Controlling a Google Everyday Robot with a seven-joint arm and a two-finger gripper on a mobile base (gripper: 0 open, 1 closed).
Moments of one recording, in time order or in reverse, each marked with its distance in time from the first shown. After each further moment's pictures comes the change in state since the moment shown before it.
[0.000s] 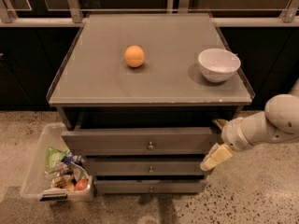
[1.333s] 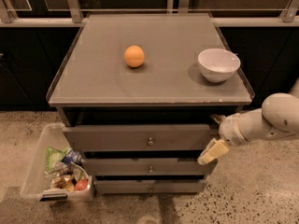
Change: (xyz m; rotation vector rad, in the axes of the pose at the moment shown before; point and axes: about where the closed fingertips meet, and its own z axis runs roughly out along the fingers) arm -0.014 -0.023 0.008 0.055 -0.039 -0.078
